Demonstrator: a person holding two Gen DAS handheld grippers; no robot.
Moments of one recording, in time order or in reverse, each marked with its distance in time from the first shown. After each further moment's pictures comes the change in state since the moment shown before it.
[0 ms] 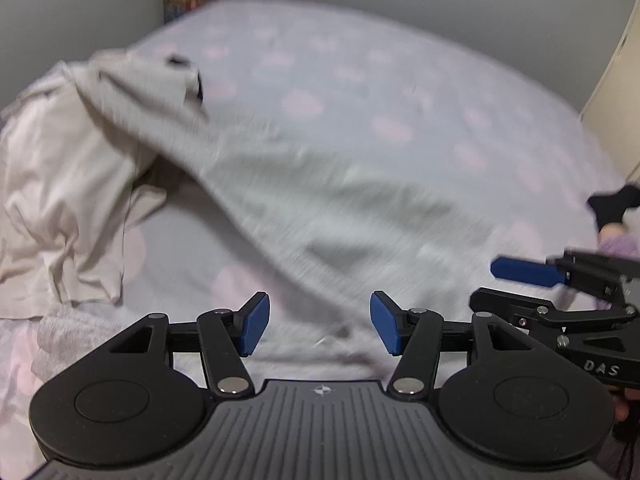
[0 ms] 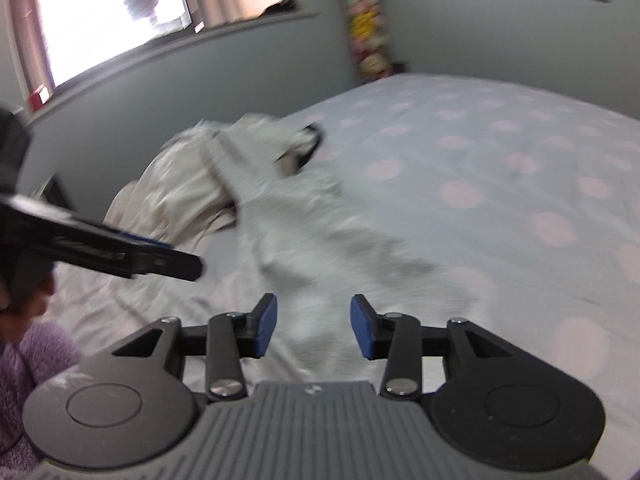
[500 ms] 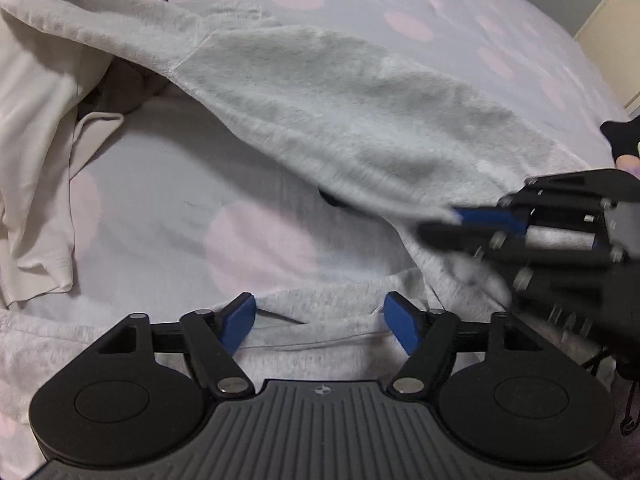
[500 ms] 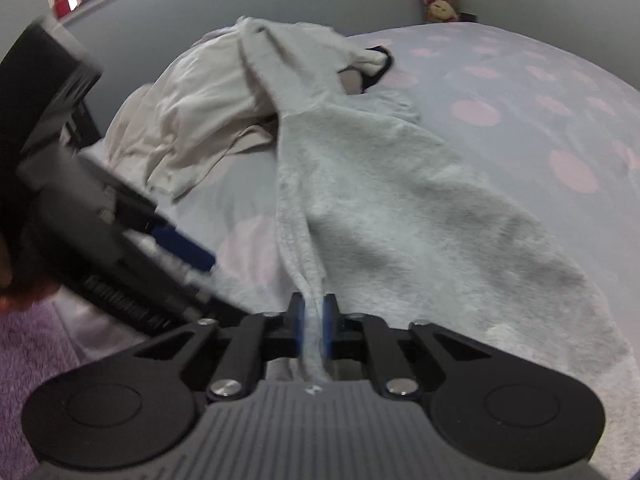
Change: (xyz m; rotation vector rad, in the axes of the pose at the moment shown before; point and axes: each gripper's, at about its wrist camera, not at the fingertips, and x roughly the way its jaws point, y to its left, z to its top) left arm 0.081 0.036 -0.011 0.079 0.207 -0.079; right arm 0.111 0.014 0.002 -0.100 0.158 0.046
